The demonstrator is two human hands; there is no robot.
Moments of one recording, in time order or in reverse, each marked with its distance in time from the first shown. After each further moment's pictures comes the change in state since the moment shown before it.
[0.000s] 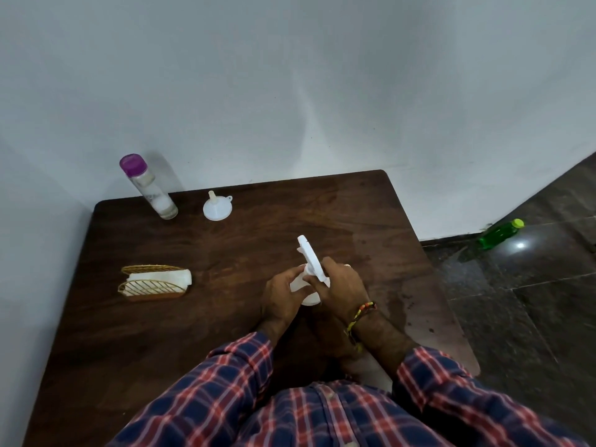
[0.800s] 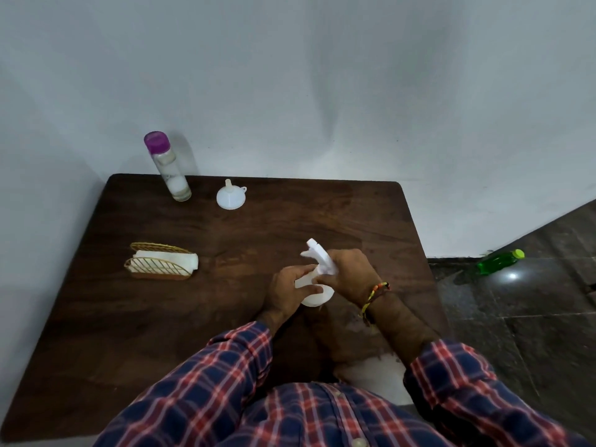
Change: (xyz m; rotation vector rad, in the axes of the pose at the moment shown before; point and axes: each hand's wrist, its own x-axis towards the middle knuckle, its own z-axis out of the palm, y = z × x) left_hand 0.013 -0.009 -0.009 -0.095 -0.094 0.048; right_hand 0.037 -0.021 -0.035 -0.161 -0.253 -0.163
